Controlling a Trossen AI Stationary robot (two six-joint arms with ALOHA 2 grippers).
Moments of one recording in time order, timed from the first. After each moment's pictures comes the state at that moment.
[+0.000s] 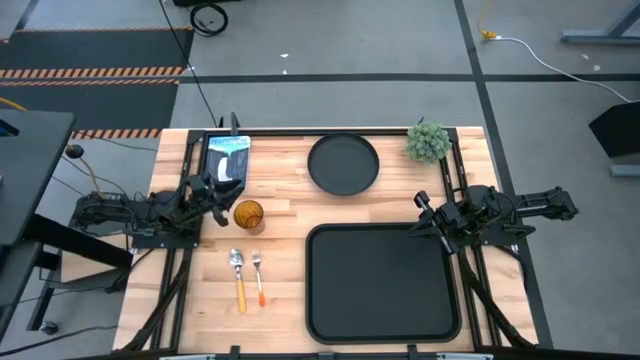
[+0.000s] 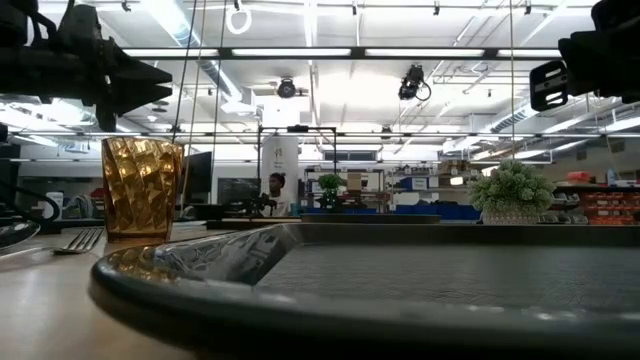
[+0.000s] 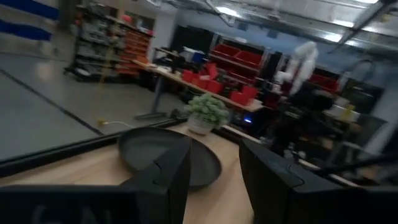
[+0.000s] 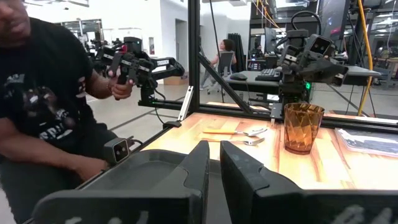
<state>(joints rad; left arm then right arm) -0.10 0.02 0.01 0.16 -0.58 -0.28 0.08 0.02 0.01 0.07 -0.31 0.00</state>
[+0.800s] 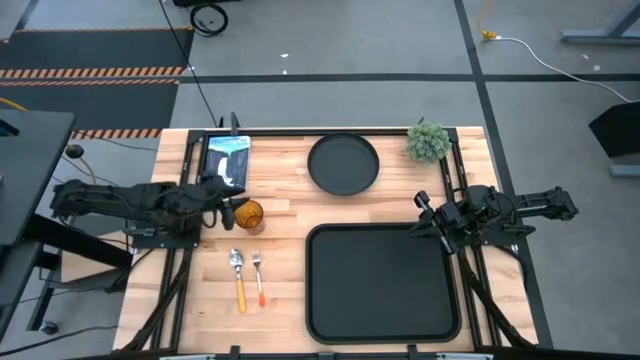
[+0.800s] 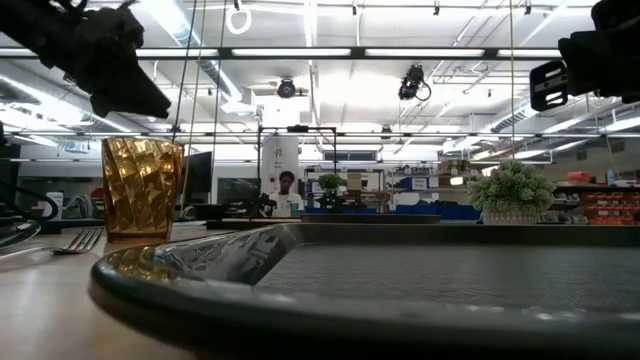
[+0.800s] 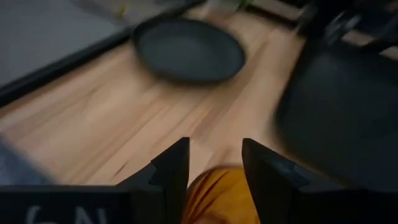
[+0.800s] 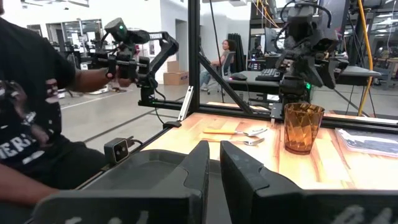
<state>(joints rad) -0.07 0.52 0.46 -0.51 -0.47 -0.48 0.08 0.02 0.01 0.07 -0.31 0.00</state>
